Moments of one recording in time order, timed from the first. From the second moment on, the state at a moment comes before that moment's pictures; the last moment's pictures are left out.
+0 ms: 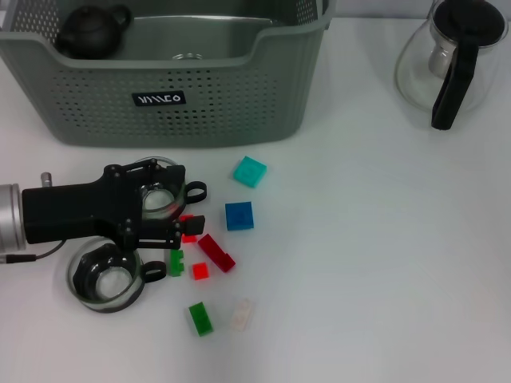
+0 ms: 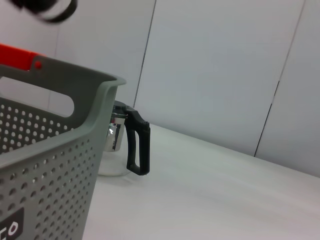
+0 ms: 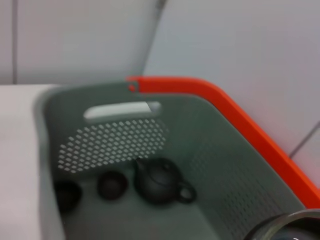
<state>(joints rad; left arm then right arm) -0.41 -2.07 0.49 0.59 2.14 1.75 -1.15 1.15 2.10 -1.29 -1.02 -2.45 -1.09 2.26</state>
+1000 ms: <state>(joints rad) -0.42 -2.07 0.48 0.59 2.14 1.72 -1.15 1.14 2.10 -1.29 -0.74 -2.34 -0.90 2.14</state>
